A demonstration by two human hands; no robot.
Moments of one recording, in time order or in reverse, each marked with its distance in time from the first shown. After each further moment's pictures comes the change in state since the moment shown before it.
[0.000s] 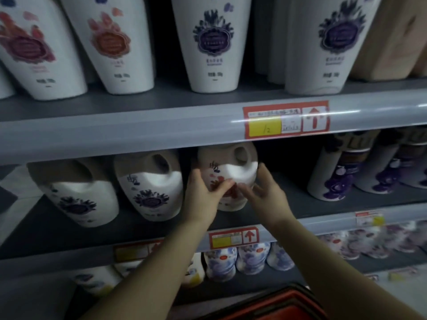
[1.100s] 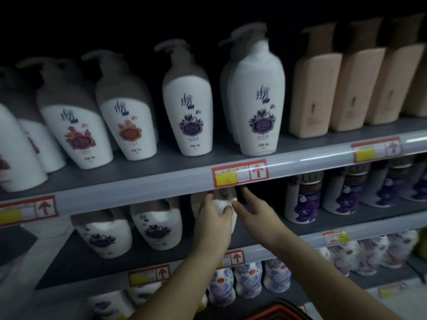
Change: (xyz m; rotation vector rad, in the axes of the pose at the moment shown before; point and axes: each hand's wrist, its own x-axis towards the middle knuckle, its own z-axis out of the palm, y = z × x) left_hand -0.074 0.115 -0.009 0.070 -0.040 0.029; right_hand -0.055 -0.084 -0.081 0.090 -0.173 -0.108
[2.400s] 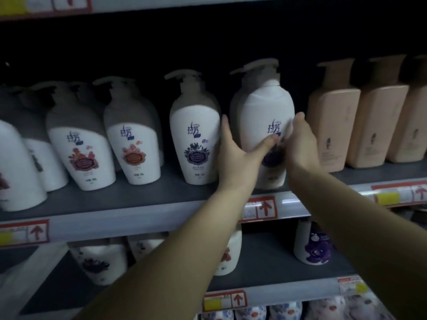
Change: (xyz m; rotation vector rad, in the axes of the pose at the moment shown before) left_hand 0.086 0.132 0.005 -0.450 0.150 0.375; right_hand 0.093 -0.107 -0.087 0.558 0.469 -0.109
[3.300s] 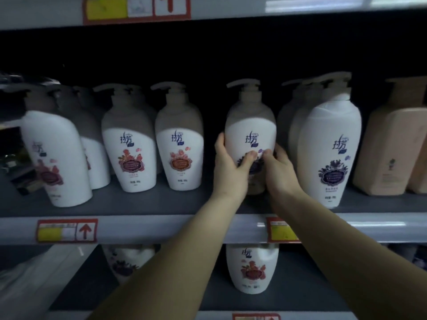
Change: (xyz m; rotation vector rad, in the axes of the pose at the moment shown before) left_hand 0.035 -0.030 -0.090 0.073 0.086 -0.041; right_hand -0.022 0.046 0.102 -0.005 -0.196 0.049
